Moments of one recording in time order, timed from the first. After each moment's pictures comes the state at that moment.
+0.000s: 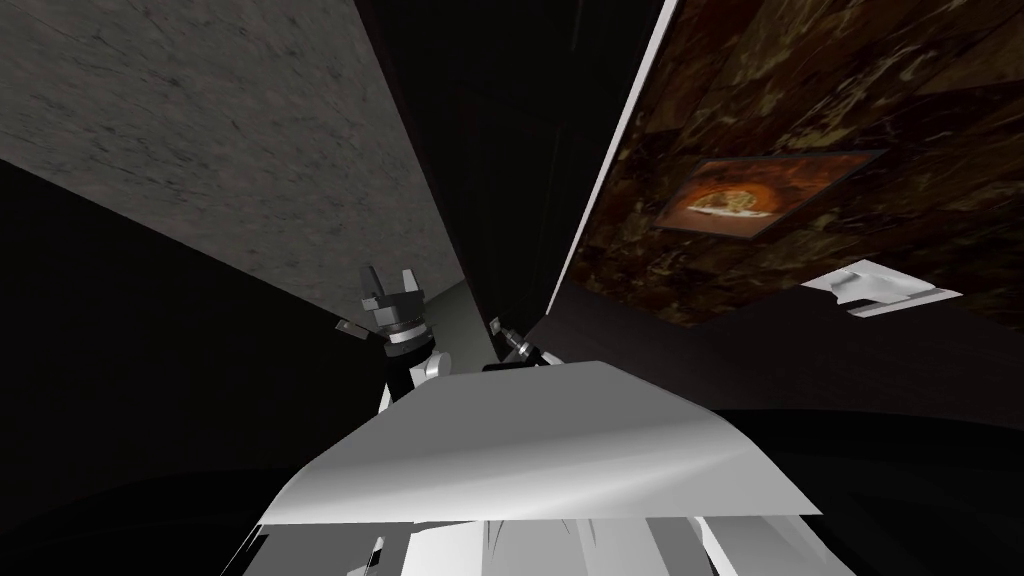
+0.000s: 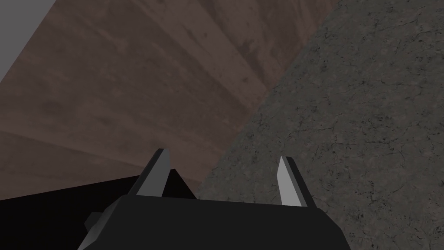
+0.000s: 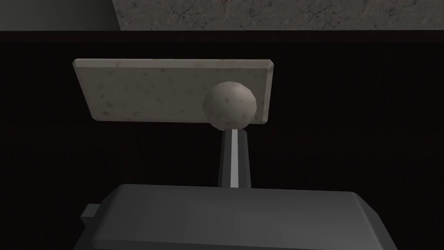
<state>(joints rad) -0.05 -0.12 0.72 -0.86 0.05 -0.76 -0.17</state>
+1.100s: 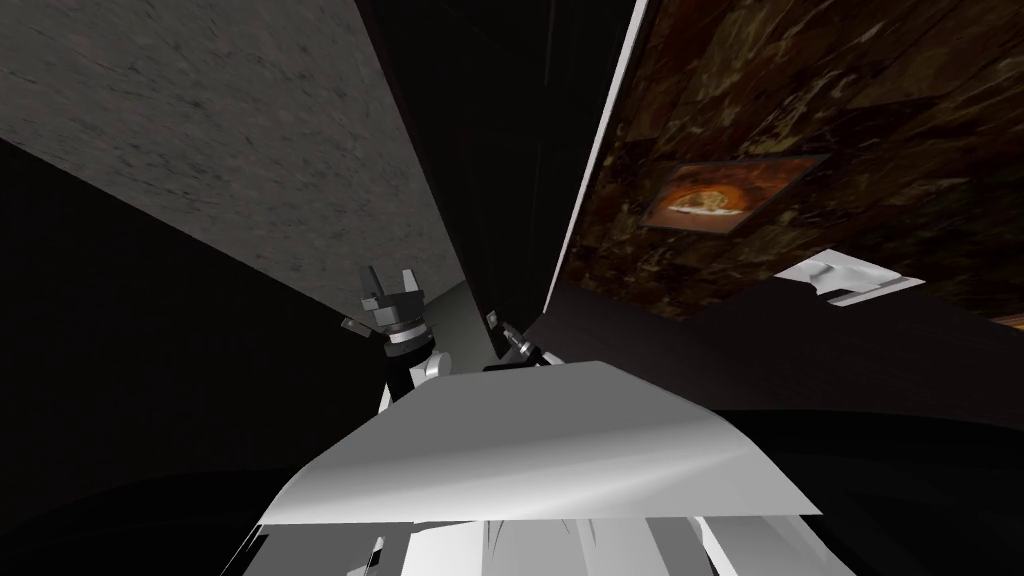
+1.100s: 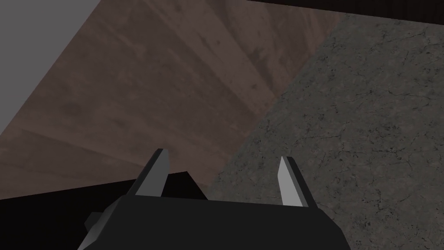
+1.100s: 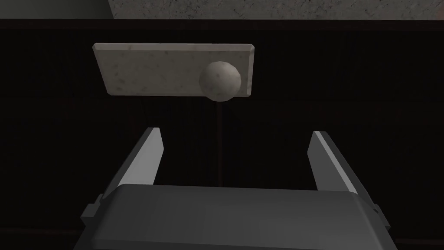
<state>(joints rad) -0.04 -0.12 0.69 -0.86 0.05 -0.76 -0.15</state>
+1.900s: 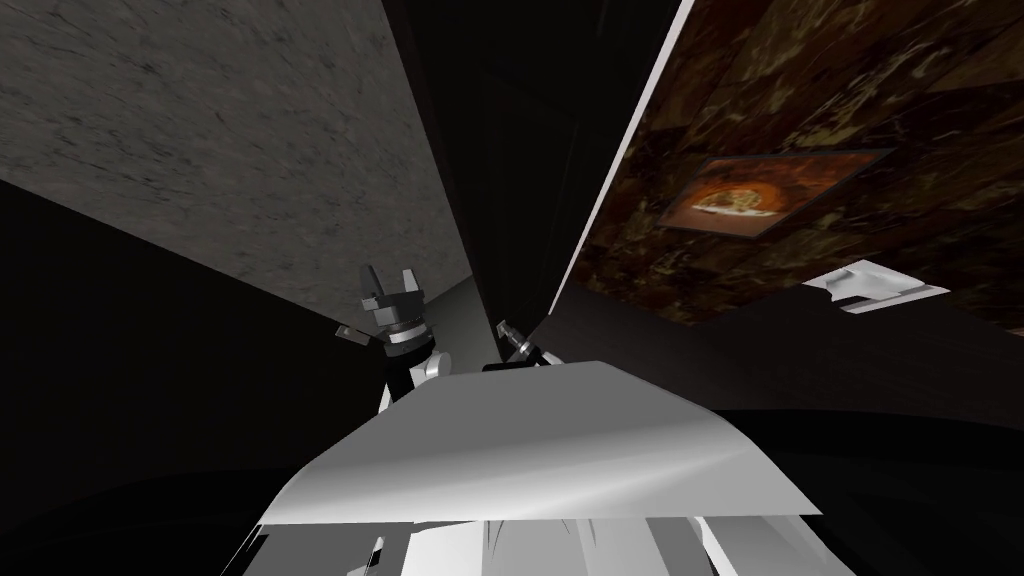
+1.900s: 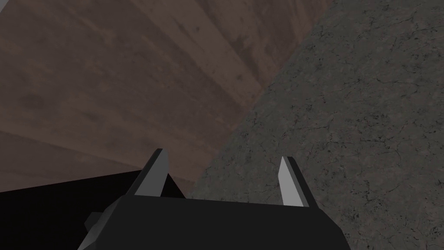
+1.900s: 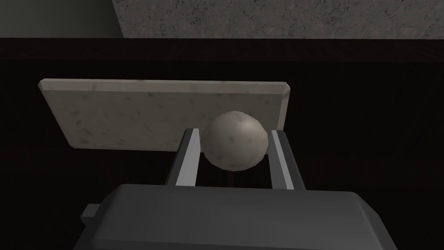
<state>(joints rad) -0.05 -0.11 0.68 -0.84 0.04 -0.77 -0.14</state>
